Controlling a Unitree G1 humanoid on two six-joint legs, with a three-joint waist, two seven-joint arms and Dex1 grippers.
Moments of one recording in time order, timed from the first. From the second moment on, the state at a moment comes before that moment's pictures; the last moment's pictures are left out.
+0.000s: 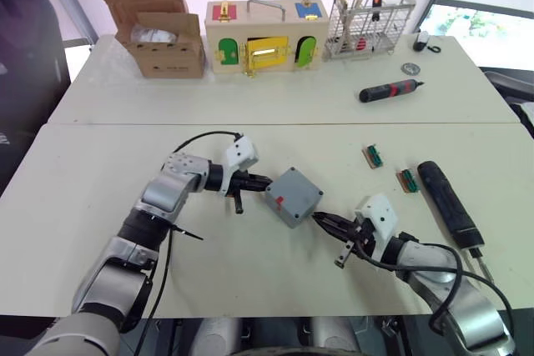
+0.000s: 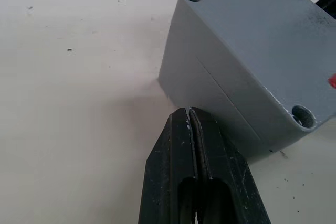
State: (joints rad) left arm -0.62 0.44 -0.30 0.21 -0.22 0.46 -1.16; right arm 0.16 -0.56 0.10 -0.53 0.23 0.41 0.63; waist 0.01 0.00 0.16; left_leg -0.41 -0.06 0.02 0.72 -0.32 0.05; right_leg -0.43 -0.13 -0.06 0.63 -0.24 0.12
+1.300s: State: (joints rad) left arm -0.58 0.52 -0.02 -0.05 -0.44 0.69 -1.08; right arm 0.07 -0.62 -0.06 -0.50 0.25 0.45 0.66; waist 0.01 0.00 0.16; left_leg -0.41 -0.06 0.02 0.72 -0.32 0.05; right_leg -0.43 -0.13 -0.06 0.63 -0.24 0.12
